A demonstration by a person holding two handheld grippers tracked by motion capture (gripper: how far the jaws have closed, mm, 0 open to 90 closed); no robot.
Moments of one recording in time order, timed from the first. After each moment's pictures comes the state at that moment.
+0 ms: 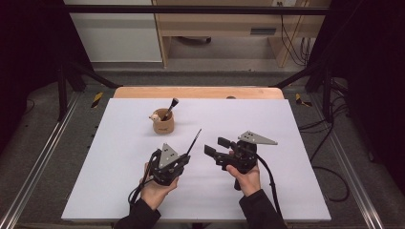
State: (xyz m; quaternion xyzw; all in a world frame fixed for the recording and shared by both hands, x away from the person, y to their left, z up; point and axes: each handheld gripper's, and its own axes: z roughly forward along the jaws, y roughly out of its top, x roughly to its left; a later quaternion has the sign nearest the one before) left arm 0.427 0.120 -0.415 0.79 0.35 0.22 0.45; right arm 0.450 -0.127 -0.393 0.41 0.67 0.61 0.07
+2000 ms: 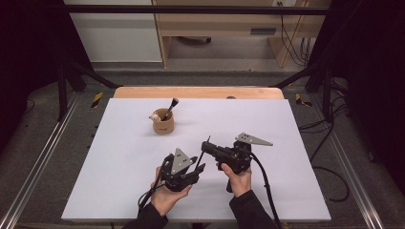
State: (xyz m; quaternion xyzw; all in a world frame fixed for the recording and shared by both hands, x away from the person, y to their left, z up) left arm 0.415 0.093 -0.413 0.80 0.33 0.20 0.46; right arm 0.451 -0.117 -0.401 0.41 0.65 0.64 0.01
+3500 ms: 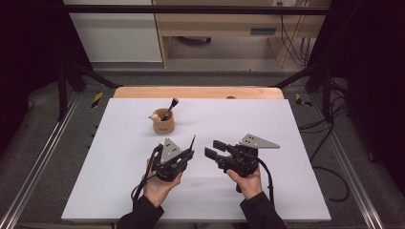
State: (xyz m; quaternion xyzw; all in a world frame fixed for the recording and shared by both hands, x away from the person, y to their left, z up) left arm 0.430 0.116 -0.393 0.78 0.35 0.22 0.47; right arm 0.438 -0.133 -0.389 0.36 0.69 0.62 0.08
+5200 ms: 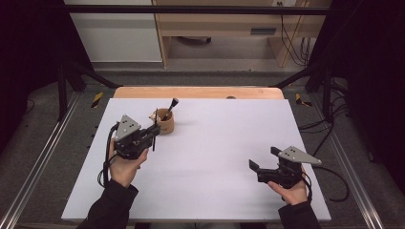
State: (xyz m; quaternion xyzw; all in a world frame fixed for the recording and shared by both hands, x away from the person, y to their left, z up) left arm 0.456 0.196 -0.339 0.73 0.39 0.27 0.50; right arm 0.414 -0.236 -0.411 0.44 0.71 0.50 0.23
